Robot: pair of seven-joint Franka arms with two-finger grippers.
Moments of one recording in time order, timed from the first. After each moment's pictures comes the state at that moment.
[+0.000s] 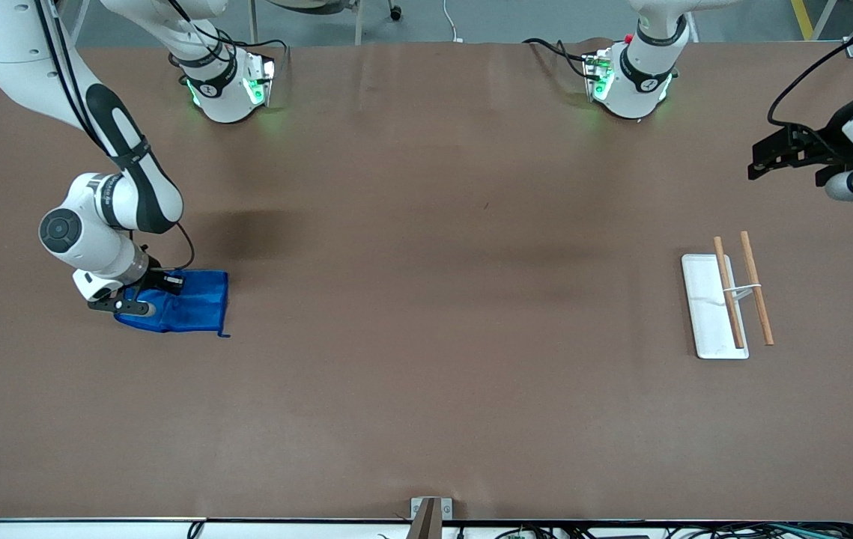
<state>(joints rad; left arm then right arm) 0.11 0.04 -0.17 -1.50 -0.04 1.41 0.04 -0.06 0.41 -0.05 -2.23 0.00 2.59 0.01</state>
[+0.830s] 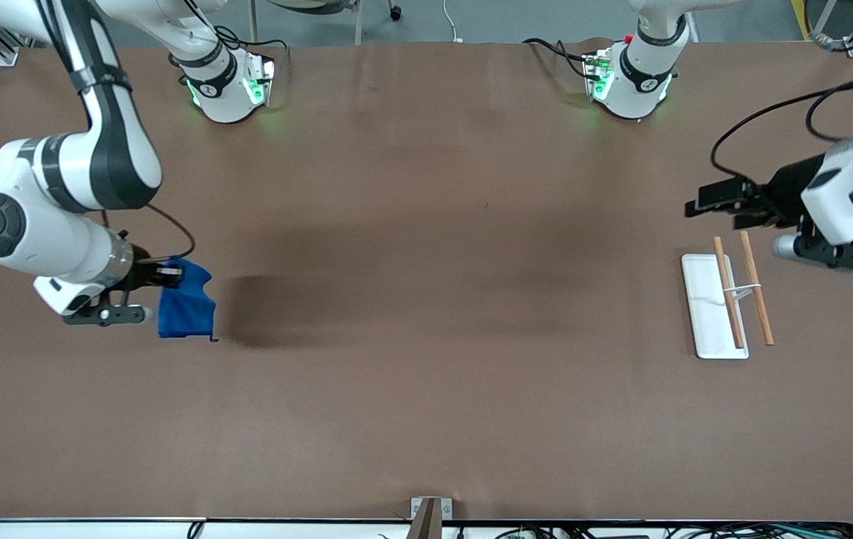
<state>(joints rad) 0.13 0.20 -0.17 -1.50 -0.46 1.50 0.04 0.17 0.25 -0.04 -1.78 0.14 1.91 0.07</state>
